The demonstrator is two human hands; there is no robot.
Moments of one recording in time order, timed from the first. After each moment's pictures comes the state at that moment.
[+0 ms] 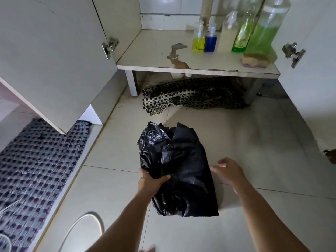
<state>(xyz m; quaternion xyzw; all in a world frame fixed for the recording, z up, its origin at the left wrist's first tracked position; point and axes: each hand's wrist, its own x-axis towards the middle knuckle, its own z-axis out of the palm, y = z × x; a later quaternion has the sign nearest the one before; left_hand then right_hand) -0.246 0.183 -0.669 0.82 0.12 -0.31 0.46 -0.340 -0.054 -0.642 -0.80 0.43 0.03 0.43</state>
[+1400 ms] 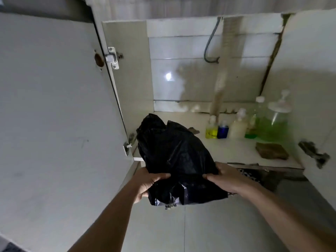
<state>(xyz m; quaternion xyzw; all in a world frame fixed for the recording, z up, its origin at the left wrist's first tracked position) 0.030 0.149 -0.439 0.73 -0.06 -0.32 0.60 -0.103 -0.066 -0.399 -0.90 0.20 0.05 0.39</state>
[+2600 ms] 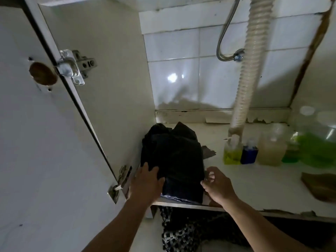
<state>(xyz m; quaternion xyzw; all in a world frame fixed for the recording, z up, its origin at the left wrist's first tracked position) 0.199 0.060 -0.457 0.97 -0.21 -0.02 0.11 0.100 -0.129 -0.479 -0.78 0.32 -0.10 0.52</state>
